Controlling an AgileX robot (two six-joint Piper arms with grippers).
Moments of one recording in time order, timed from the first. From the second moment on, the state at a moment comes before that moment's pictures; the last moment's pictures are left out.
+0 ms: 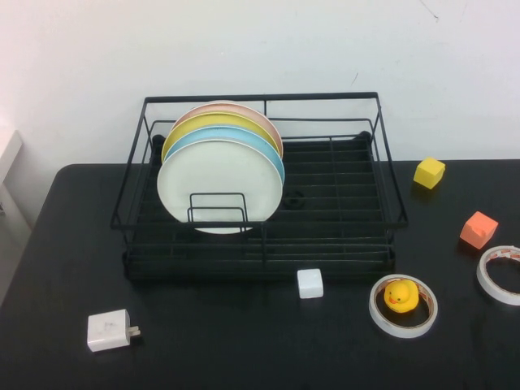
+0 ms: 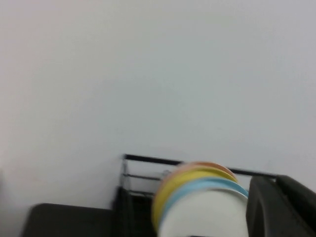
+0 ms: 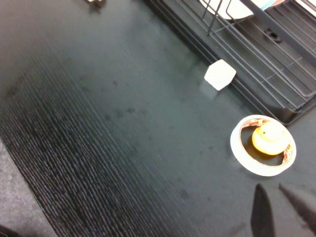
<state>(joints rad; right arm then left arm) 0.52 0.38 -0.39 0.25 0.73 -0.58 -0.78 0.34 -0.45 -1.78 -0.62 1.57</state>
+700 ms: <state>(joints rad) 0.52 0.38 -0.39 0.25 0.73 -0.58 0.03 0.03 -0.23 -1.70 0.08 1.56</state>
